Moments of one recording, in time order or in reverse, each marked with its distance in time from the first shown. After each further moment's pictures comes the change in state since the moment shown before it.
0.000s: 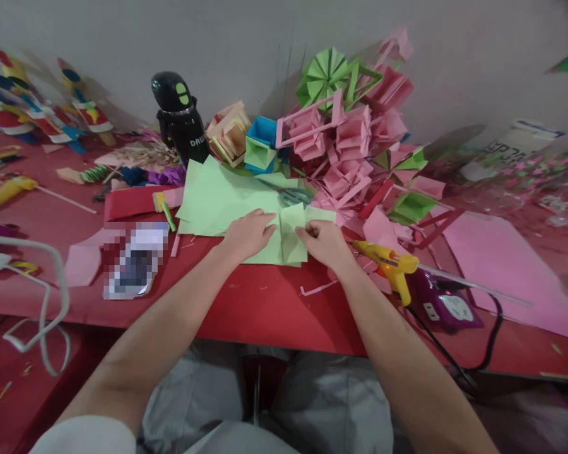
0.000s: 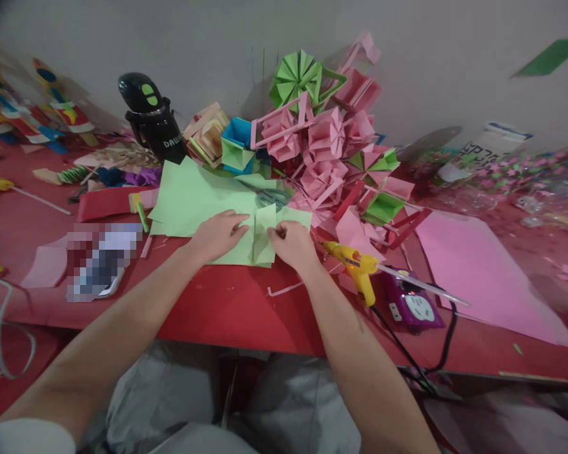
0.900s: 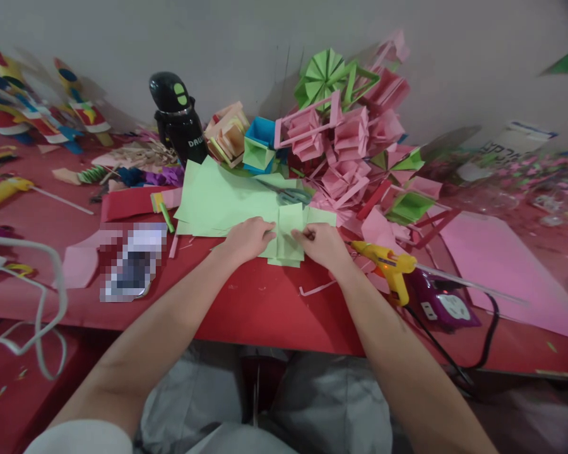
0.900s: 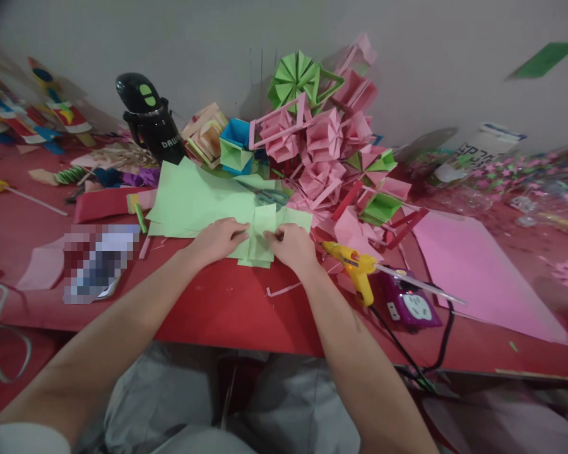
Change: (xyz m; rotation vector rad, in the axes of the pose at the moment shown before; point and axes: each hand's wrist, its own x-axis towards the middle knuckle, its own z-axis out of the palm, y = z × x) left_hand 0.000 0.001 0.005 -0.066 -0.106 -0.030; right_hand -0.002 -0.001 -0.001 -0.124 -0.044 0.056
